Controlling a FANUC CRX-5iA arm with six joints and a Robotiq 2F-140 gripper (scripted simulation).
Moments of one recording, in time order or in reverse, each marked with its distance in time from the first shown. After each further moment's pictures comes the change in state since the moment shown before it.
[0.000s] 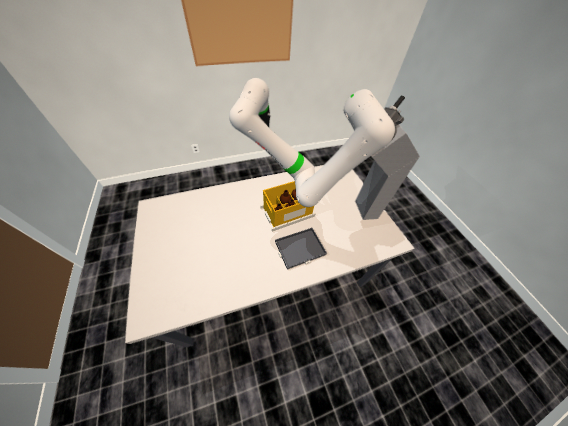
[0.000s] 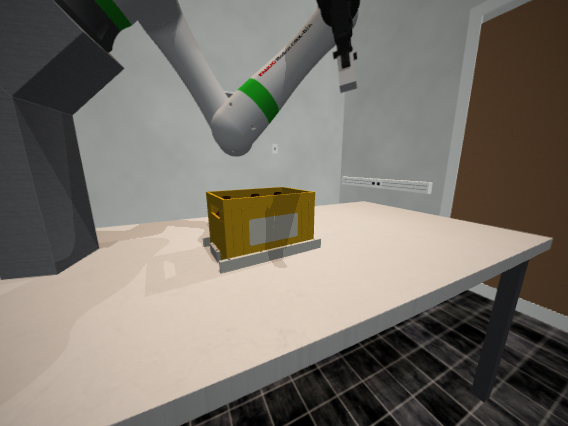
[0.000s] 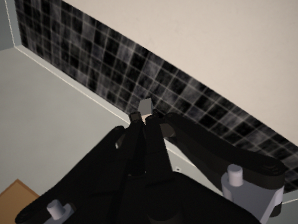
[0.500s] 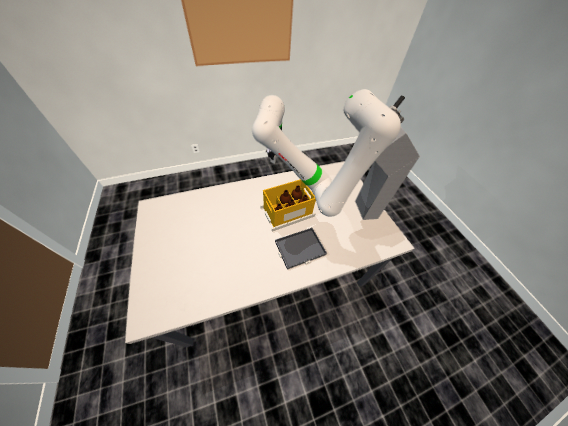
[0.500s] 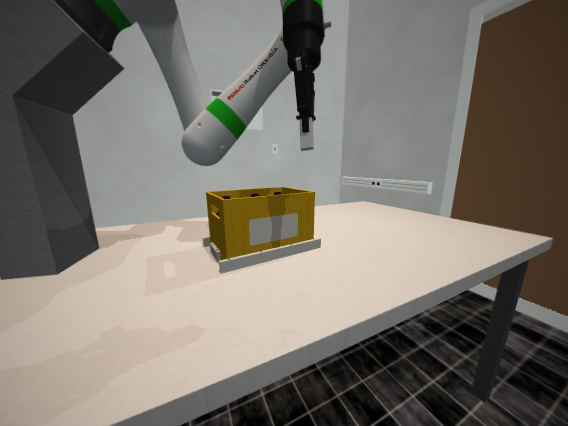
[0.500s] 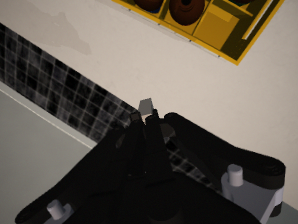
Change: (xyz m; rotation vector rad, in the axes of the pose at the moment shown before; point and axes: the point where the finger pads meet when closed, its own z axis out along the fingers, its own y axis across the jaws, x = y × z) arm 0.097 0.088 0.039 -0.224 0.043 -0.061
